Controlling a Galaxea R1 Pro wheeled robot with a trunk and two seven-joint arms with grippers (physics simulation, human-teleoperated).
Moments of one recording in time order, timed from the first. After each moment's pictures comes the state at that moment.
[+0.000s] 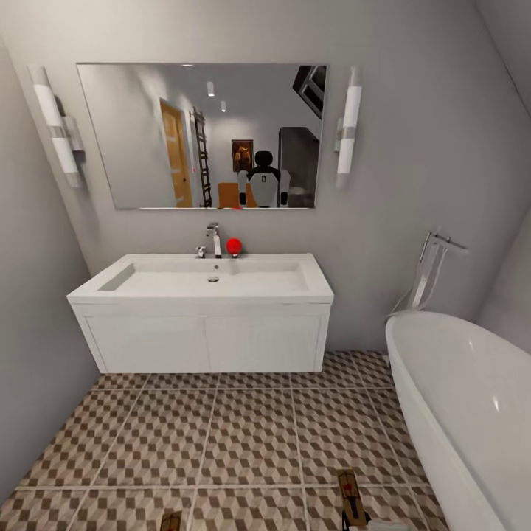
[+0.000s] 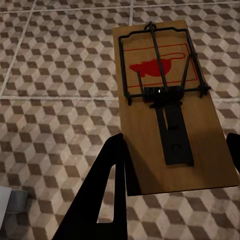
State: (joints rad) left arm -0.17 -0.02 -0.13 -0.20 0.07 -0.57 0.19; right arm -0.33 0.04 0.25 -0.02 -0.11 -0.79 -0.26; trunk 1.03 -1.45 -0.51
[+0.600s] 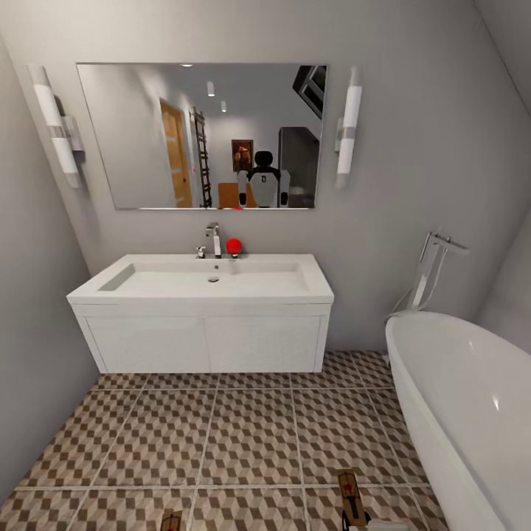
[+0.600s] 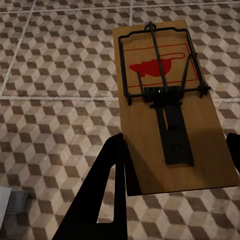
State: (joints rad) left arm -0.17 -0.02 -0.13 -0.20 0.07 -0.57 0.19; right arm -0.33 0.04 0.25 -0.02 -0.11 -0.79 -0.26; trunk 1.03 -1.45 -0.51
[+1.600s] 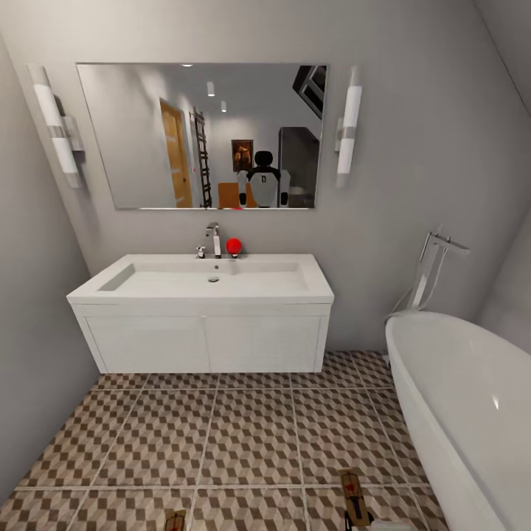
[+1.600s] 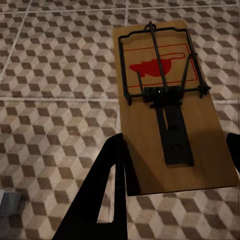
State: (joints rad) left arm -0.17 -0.03 -0.13 -0.20 0.07 -0.58 0.19; right arm -0.33 0.03 0.25 -0.02 -0.11 -0.79 -0.26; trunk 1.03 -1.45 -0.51
